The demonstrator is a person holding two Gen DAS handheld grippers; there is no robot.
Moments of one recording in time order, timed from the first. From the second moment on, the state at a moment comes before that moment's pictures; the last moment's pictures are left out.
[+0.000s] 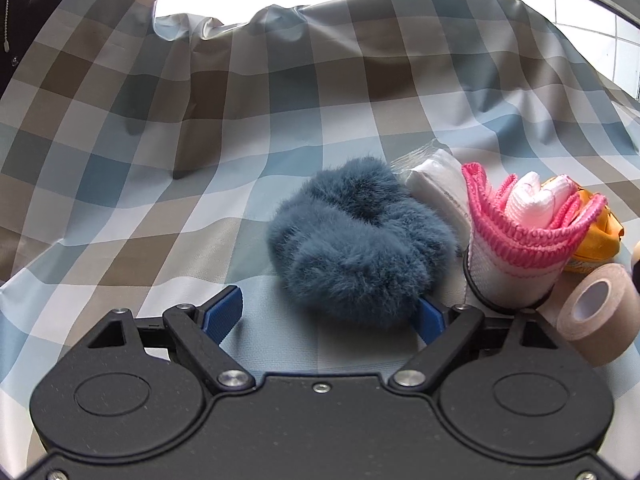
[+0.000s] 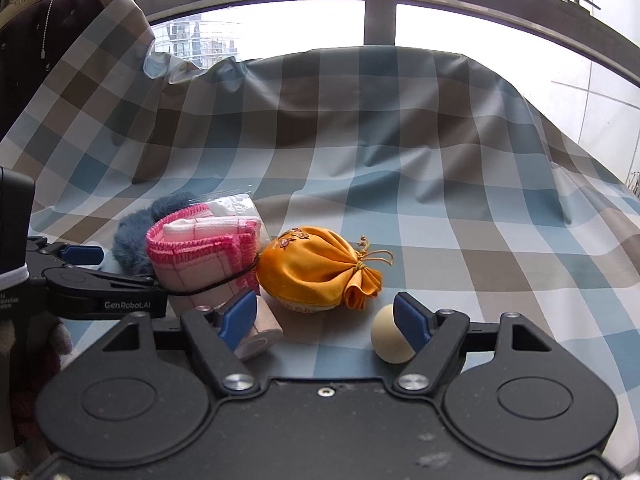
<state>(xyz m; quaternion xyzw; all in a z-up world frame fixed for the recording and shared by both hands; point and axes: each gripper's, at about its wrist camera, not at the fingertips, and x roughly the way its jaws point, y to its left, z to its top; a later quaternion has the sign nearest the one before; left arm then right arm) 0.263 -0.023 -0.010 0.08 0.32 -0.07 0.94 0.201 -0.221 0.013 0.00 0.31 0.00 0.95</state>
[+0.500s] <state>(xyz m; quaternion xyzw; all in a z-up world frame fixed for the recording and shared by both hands) 0.263 -0.020 -0.010 0.07 0.33 -0.07 0.94 0.183 -0.195 -0.004 -0.06 0.34 0.06 0.94</state>
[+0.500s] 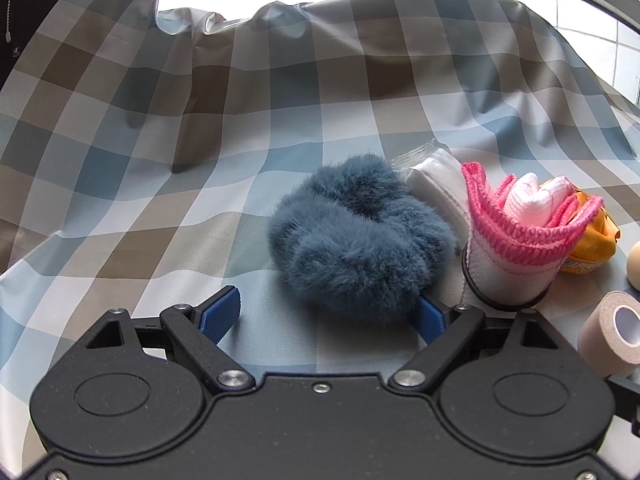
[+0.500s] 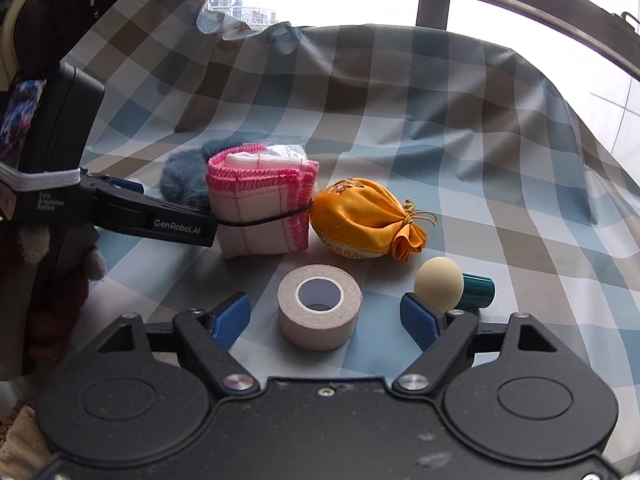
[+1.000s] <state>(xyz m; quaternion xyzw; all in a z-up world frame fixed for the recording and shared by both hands) 0.261 -0.020 -0.009 0.07 0.32 -0.08 0.94 0.232 -0.209 -0.021 -0.03 0.36 0.05 0.93</state>
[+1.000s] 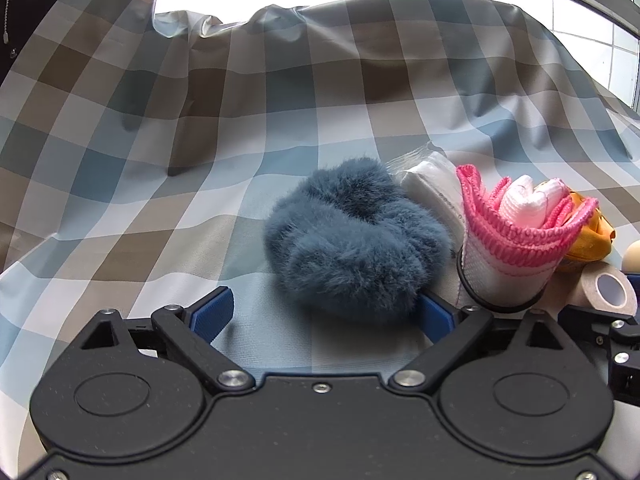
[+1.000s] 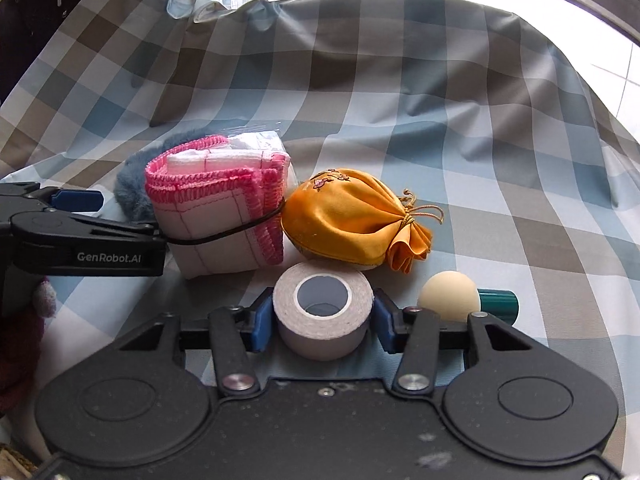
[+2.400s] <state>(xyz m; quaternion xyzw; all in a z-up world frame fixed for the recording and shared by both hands) 0.320 -0.043 -0.009 0.17 0.30 -0.22 0.91 0.237 -0.214 -0.031 -0.02 0.35 0.00 0.94</state>
